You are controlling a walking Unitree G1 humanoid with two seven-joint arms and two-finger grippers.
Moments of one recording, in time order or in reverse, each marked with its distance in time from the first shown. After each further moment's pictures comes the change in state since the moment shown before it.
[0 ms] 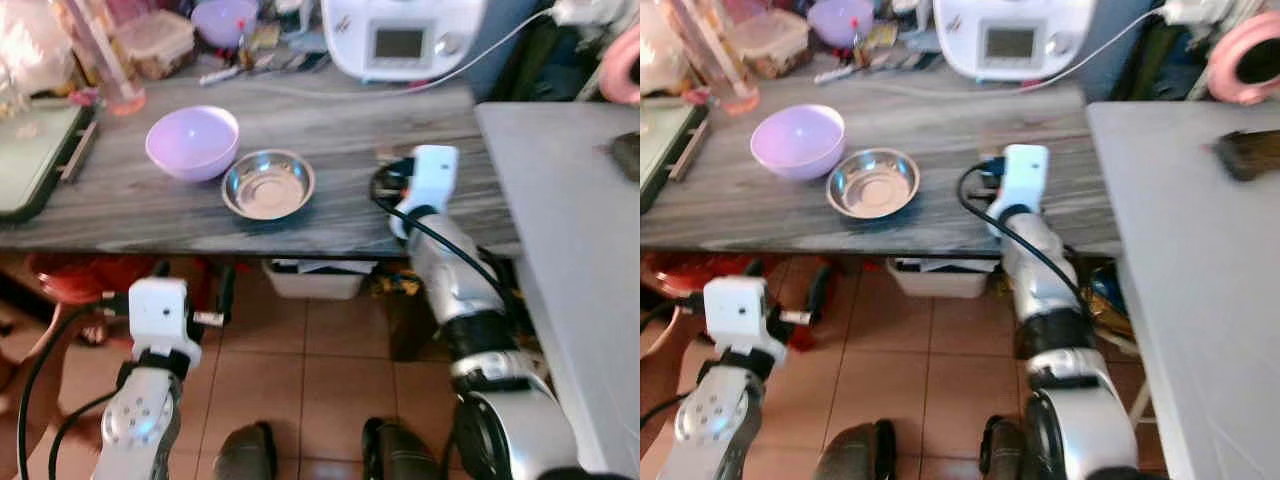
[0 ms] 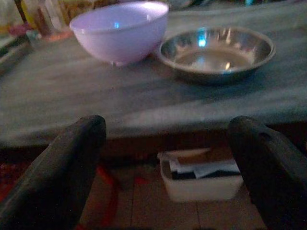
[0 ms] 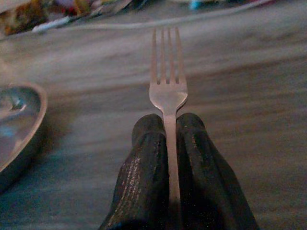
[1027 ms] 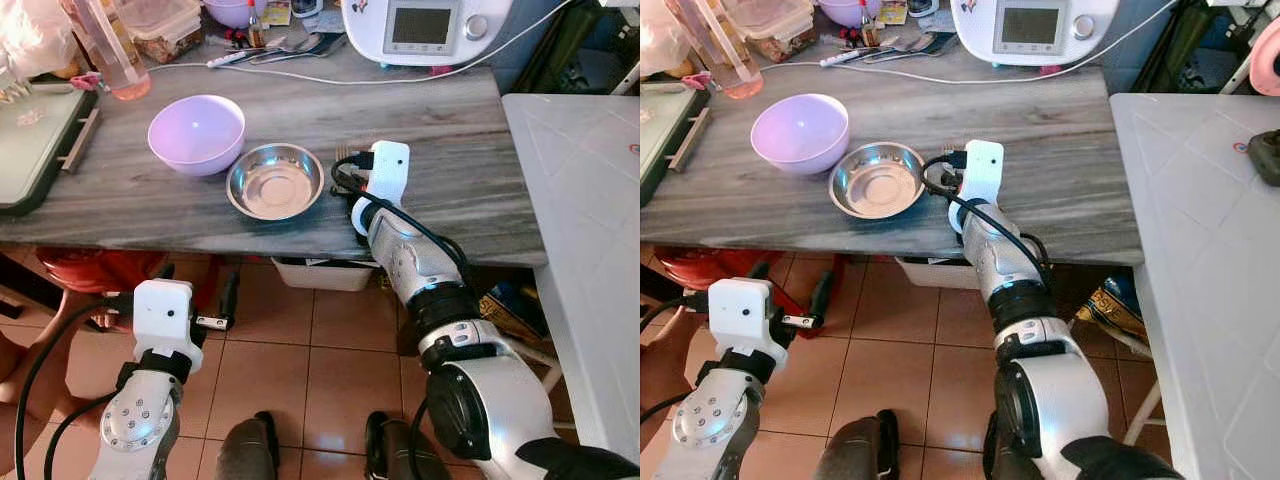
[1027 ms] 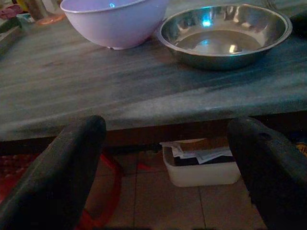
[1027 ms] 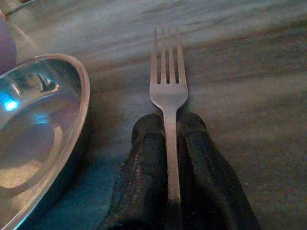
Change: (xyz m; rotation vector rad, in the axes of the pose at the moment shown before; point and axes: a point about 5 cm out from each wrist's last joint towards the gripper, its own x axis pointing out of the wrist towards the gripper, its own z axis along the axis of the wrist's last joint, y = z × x) left arm 0.000 -0.003 0.005 0.020 0.020 -0.027; right arm 0.018 0.039 -0.005 0.086 0.127 0.044
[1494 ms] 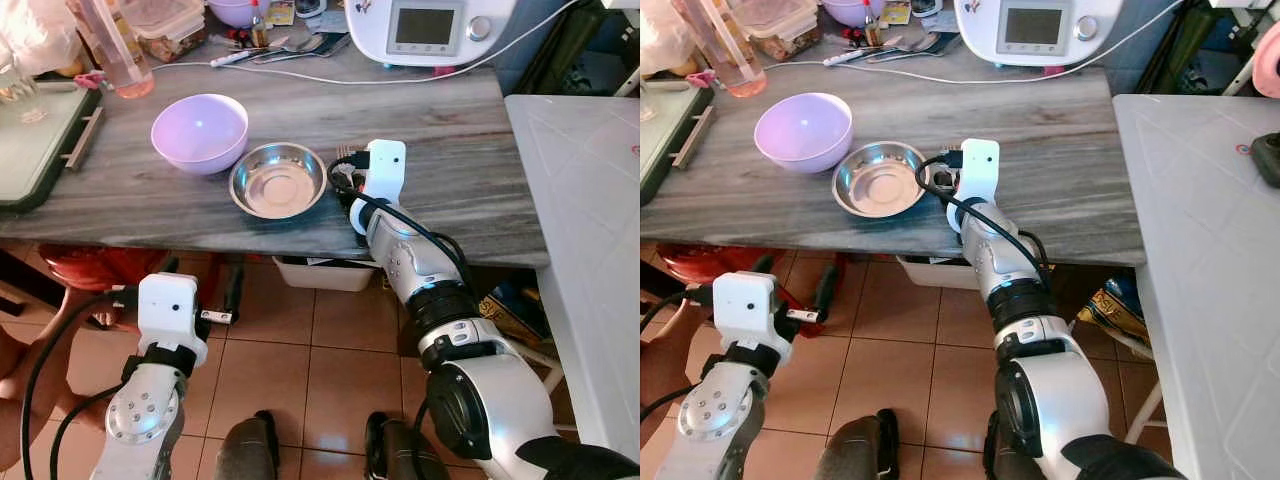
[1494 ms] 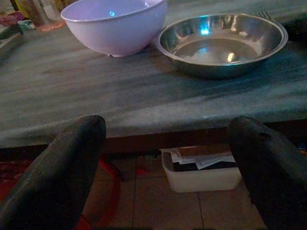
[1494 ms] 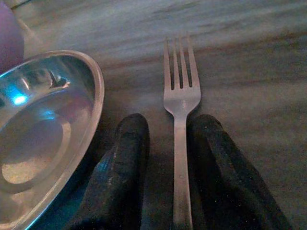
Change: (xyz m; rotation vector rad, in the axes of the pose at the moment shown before) left arm 0.005 -0.004 0.004 -0.001 -0.021 -0.008; right arm 0.000 -0.001 0.003 -0.035 -0.007 -0.003
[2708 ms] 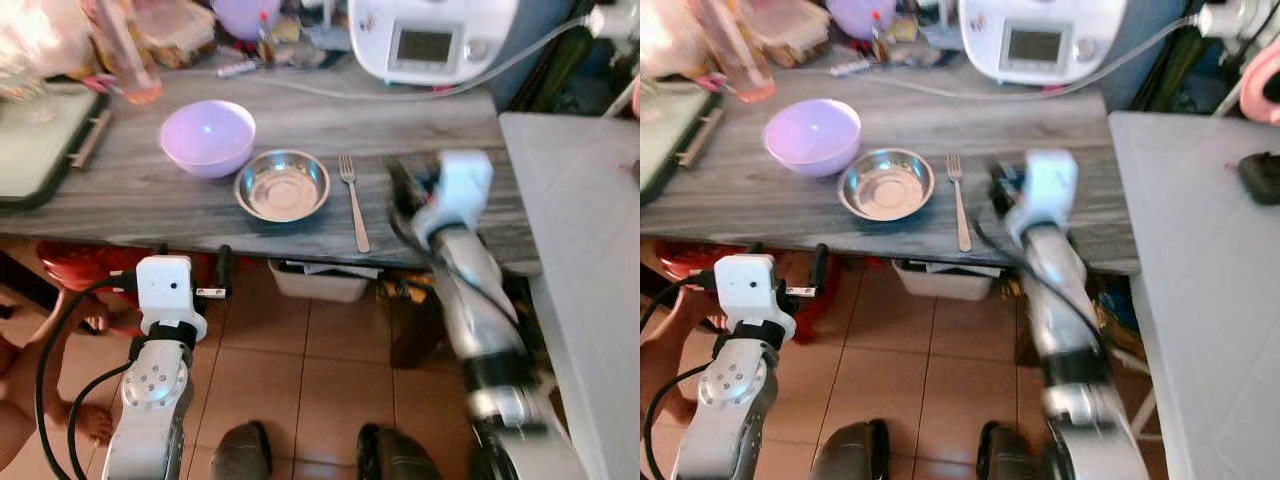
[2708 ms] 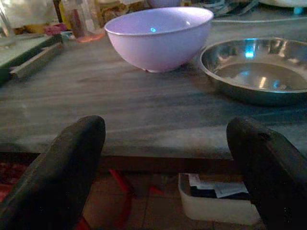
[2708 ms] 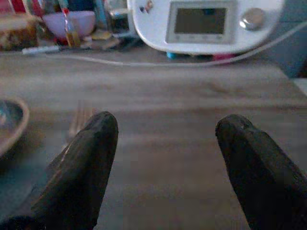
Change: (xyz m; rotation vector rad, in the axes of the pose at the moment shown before) left arm 0.029 0.010 -0.010 -0.013 -0.034 0.128; right arm -0.062 -0.069 -0.010 -0.181 -0.303 -0.140
